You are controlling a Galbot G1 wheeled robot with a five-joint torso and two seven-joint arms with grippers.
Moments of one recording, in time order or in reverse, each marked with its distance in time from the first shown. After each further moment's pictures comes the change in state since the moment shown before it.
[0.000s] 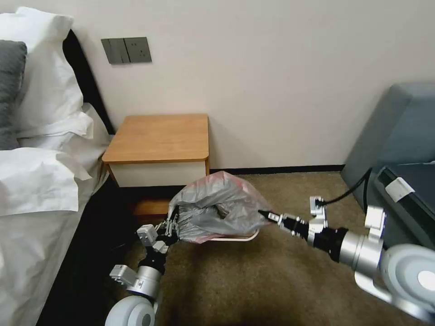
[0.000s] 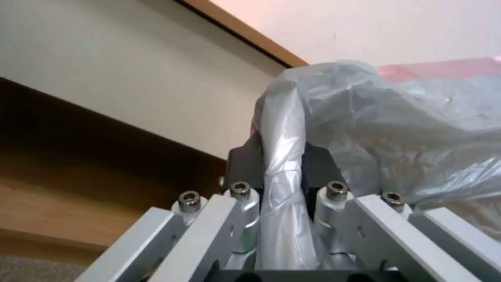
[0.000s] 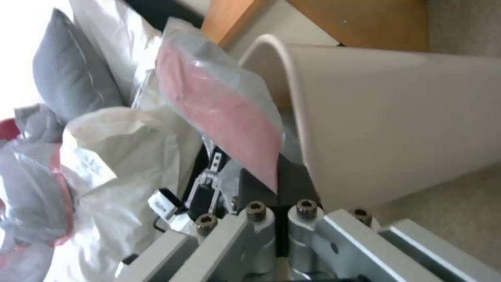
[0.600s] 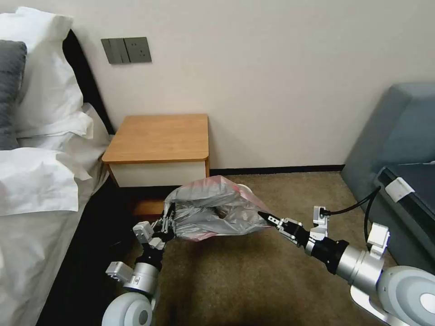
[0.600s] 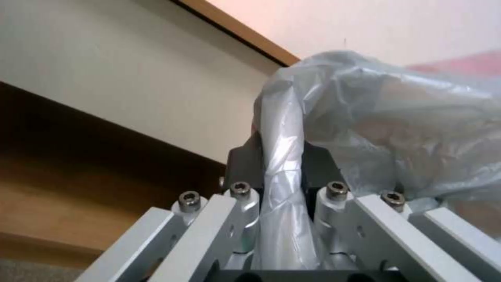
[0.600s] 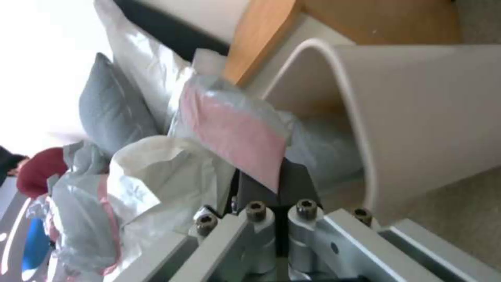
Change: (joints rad) left arm -0.022 0.010 -0.009 0.003 -0.008 0.012 -0.031; right arm -0.017 0.126 -0.004 0.072 0.037 0.026 0.062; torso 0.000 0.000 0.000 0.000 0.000
